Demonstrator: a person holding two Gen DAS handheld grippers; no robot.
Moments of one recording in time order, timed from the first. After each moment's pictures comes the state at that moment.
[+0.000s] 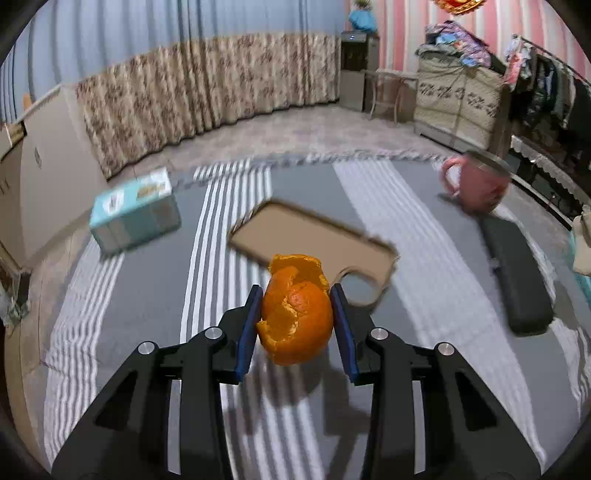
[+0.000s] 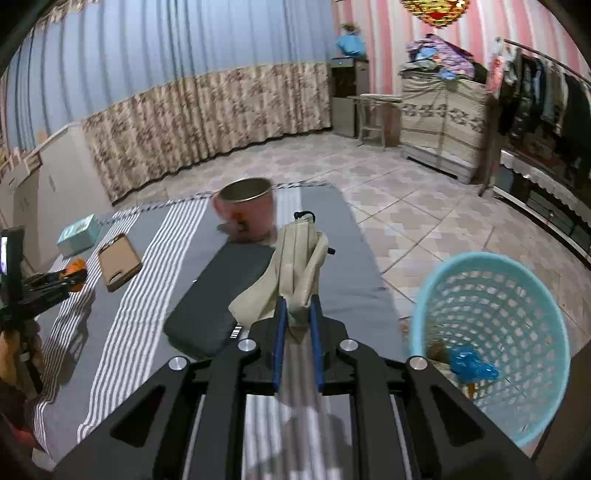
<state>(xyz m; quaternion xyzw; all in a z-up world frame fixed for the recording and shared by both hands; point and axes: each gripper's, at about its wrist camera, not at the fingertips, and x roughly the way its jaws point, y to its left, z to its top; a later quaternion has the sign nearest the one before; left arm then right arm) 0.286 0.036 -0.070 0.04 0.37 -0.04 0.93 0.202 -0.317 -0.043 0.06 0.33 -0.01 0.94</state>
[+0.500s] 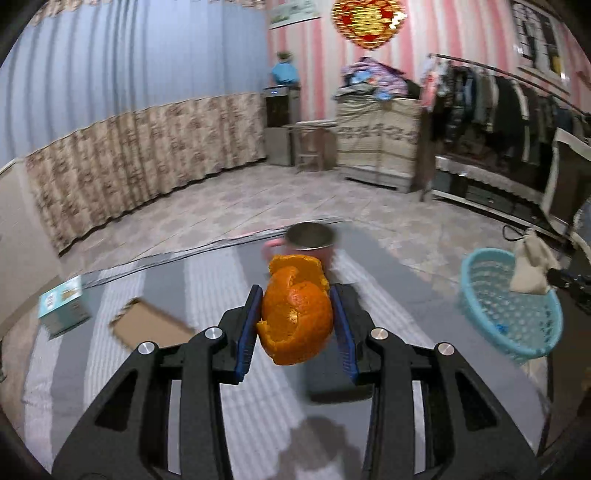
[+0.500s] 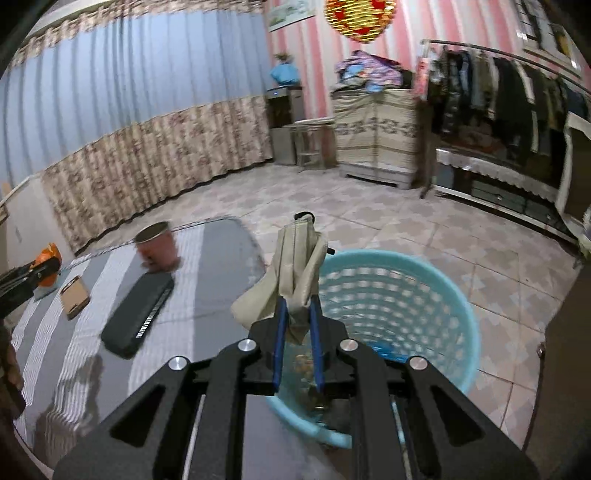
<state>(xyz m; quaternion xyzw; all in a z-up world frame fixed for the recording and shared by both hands) 0.226 -0.139 -0.002 0.07 0.27 -0.17 0.95 0.129 -0.438 -0.035 0.10 0.27 -0.12 0.95</state>
